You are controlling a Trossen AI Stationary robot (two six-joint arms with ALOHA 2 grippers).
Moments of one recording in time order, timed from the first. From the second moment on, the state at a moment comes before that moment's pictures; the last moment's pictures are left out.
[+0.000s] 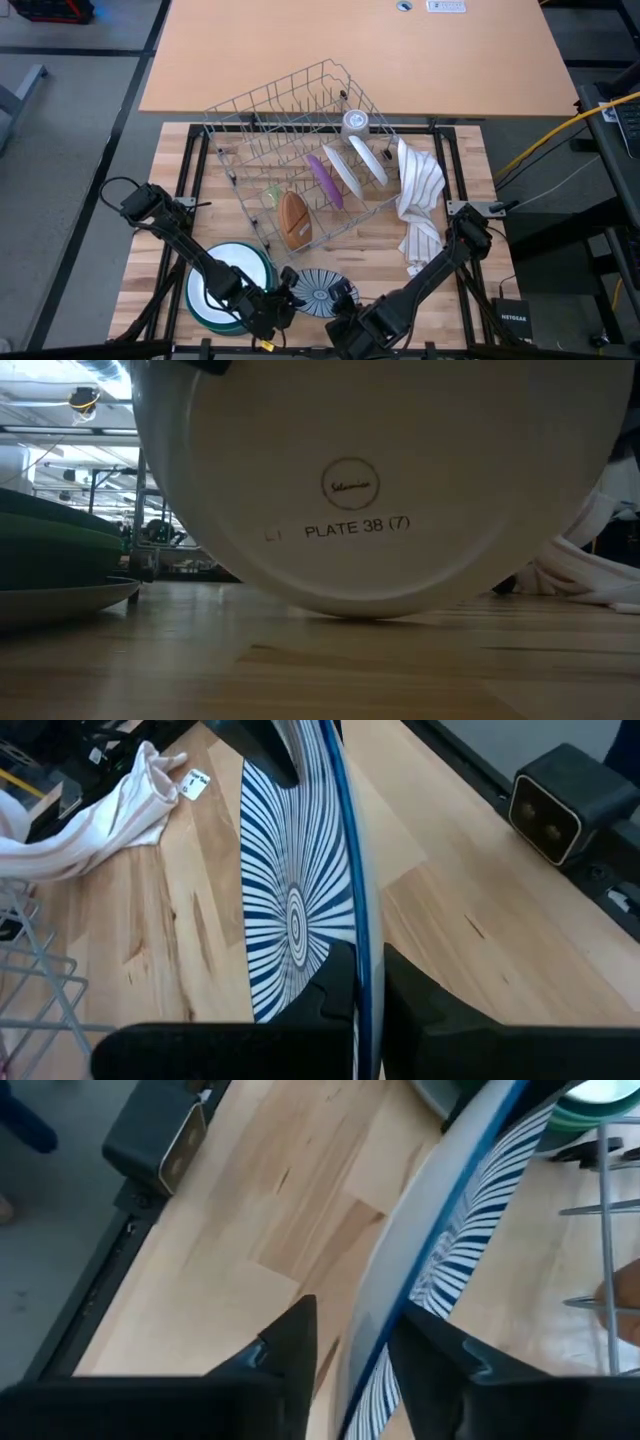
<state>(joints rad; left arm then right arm) -0.72 1.83 1.22 -0.19 -0.53 0.09 0.72 2.18 1.97 -1.02 0.36 0.15</state>
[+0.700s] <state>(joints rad) -0.72 1.80 1.22 0.05 -0.59 -0.23 0.74 2.07 2.31 -1.57 0.70 0.23</state>
